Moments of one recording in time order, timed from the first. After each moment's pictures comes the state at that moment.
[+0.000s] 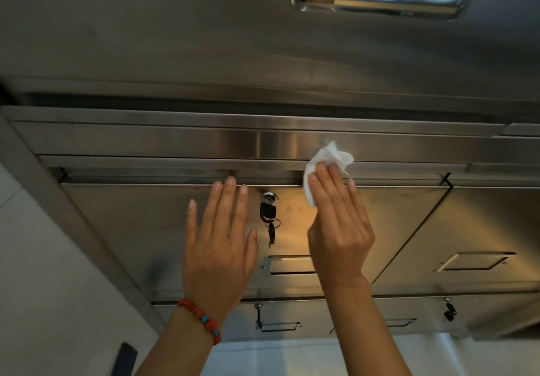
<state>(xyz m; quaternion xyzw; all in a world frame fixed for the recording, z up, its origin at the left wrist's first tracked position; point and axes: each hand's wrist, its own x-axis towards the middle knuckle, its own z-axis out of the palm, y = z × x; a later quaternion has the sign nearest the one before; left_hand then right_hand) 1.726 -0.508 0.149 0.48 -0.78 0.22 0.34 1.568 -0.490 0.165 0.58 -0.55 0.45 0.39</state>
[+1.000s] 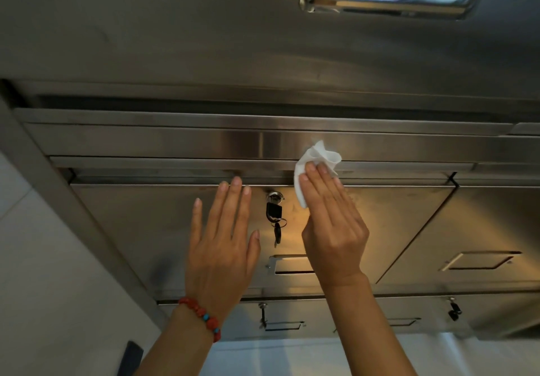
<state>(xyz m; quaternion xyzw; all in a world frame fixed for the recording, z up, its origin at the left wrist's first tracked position) 1.734 -0.511 0.146 0.47 -0.79 0.23 0.31 1.579 -0.492 0.170 0.62 -0.52 0.45 0.38</state>
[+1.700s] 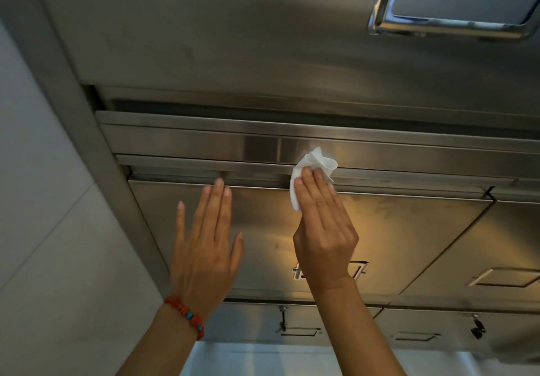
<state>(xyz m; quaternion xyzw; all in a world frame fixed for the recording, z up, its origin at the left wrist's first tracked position) 1.801 -0.523 0.146 0.50 -0.78 0.21 0.33 1.638 -0.511 0.166 0.61 -0.51 0.48 0.37</state>
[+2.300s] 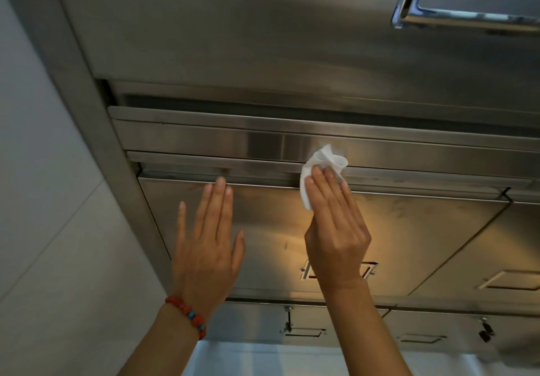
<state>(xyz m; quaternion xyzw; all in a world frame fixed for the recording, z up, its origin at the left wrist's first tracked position) 1.812 -0.525 0.145 0.51 -0.77 0.21 0.32 1.640 -0.511 0.166 0.61 -0.51 0.48 0.36</state>
